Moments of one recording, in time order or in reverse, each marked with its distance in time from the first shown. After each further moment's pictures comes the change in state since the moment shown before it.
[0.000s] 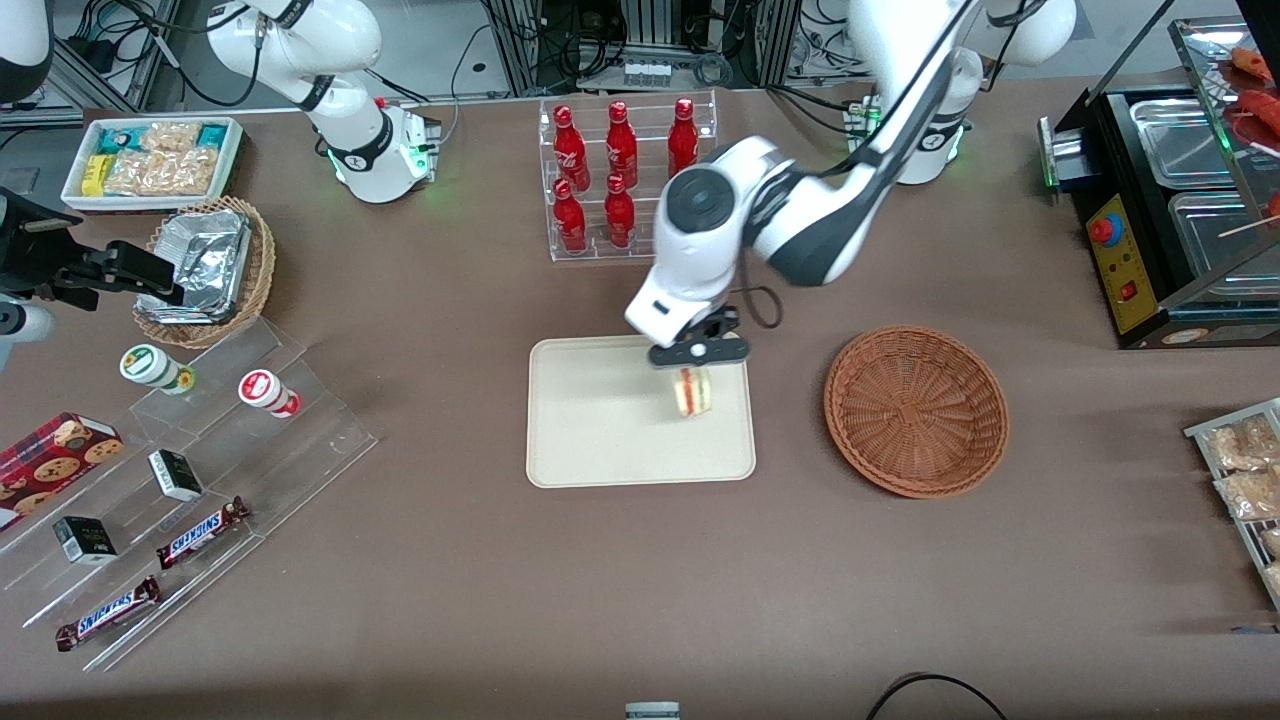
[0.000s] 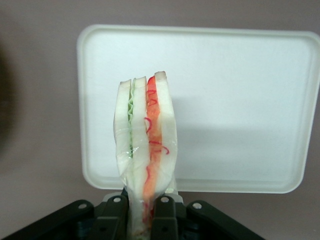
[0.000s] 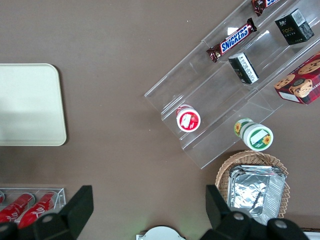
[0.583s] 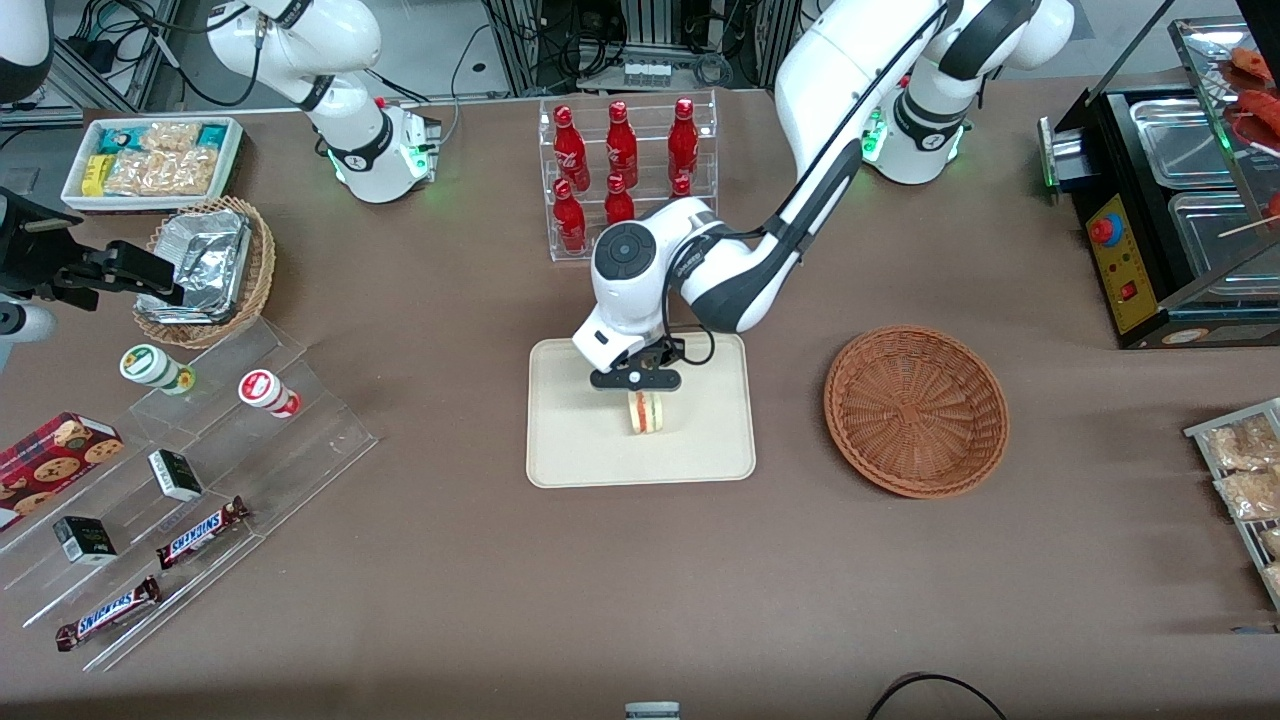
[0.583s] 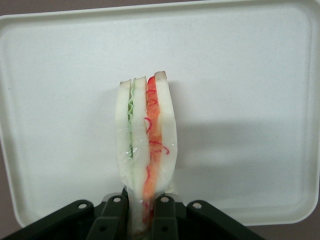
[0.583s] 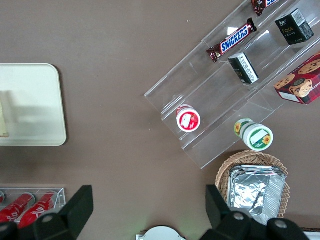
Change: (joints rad) arm -0.068 0.224 0.002 0.148 0.092 0.097 -0.015
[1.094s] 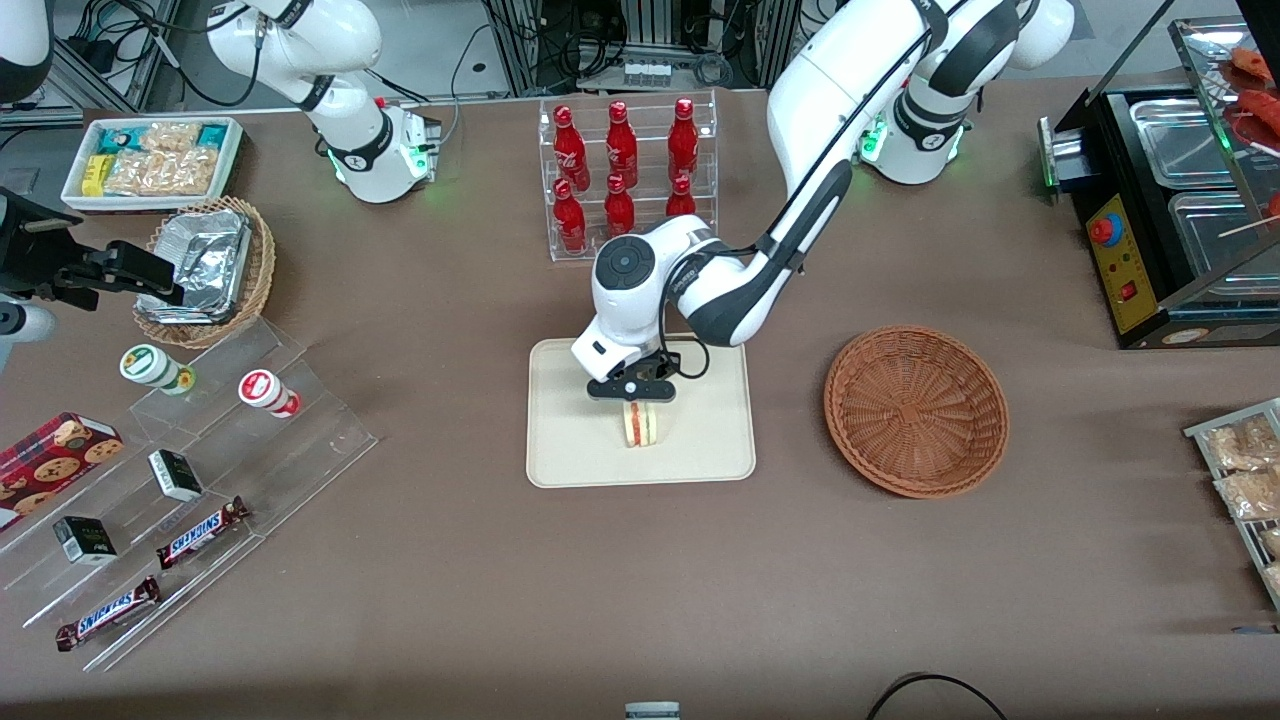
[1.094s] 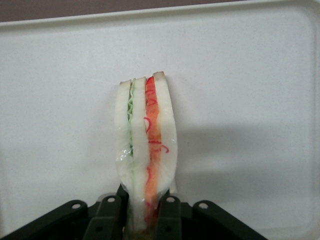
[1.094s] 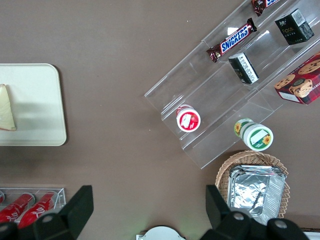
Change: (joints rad) arm -0.001 0.045 0.000 0.010 0.041 0.053 -0.008
